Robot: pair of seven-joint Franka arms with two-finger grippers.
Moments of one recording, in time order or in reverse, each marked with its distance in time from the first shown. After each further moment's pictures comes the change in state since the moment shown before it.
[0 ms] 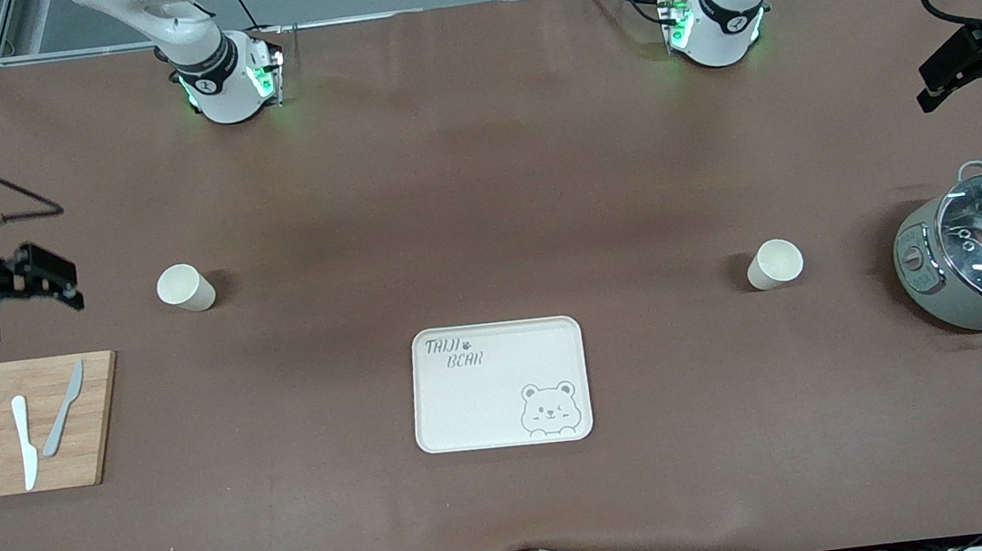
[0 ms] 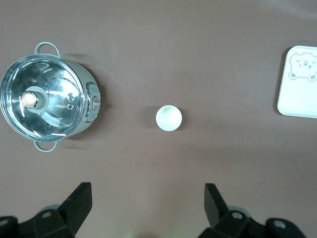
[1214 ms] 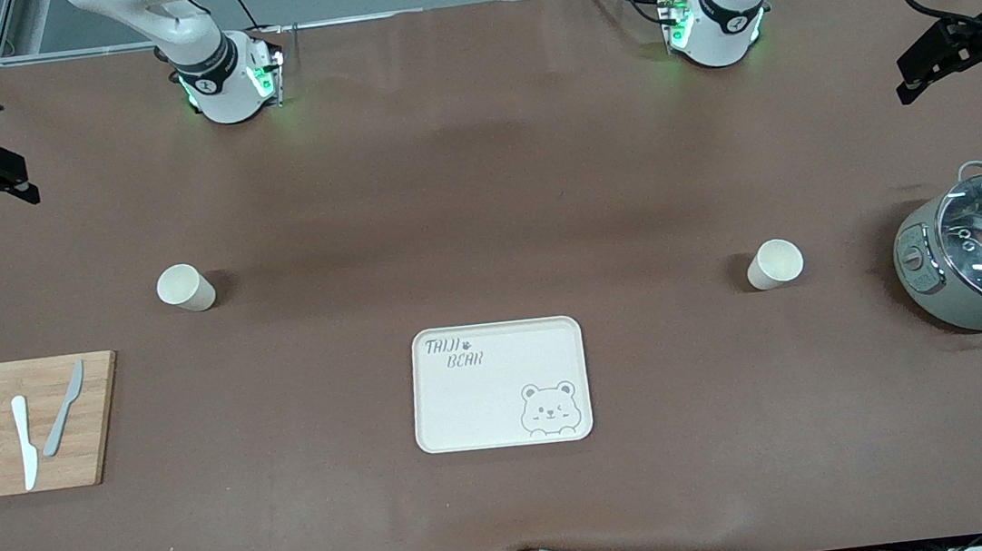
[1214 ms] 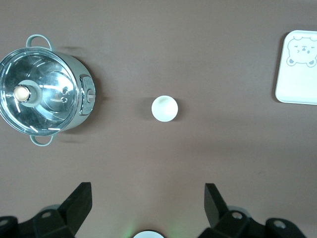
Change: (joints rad) left arm -0.002 -0.014 -0.038 -0.013 0.000 -0.032 -0.011; right arm 0.050 -0.140 -0.119 -0.069 0.016 -0.232 -0.003
